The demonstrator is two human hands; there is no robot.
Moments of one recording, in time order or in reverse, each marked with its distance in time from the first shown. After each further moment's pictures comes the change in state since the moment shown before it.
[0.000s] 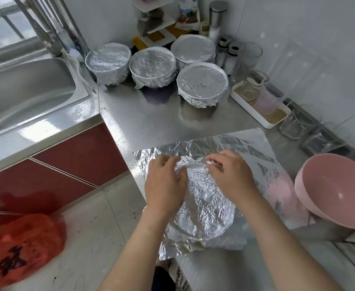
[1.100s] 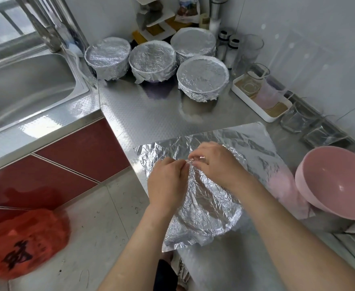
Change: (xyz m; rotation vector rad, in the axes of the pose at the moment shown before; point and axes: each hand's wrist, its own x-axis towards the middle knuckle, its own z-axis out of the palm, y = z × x) left_hand -0.009 0.000 0.000 0.045 -0.078 0.018; right_hand 0.019 -0.019 0.003 0.029 -0.238 -0.229
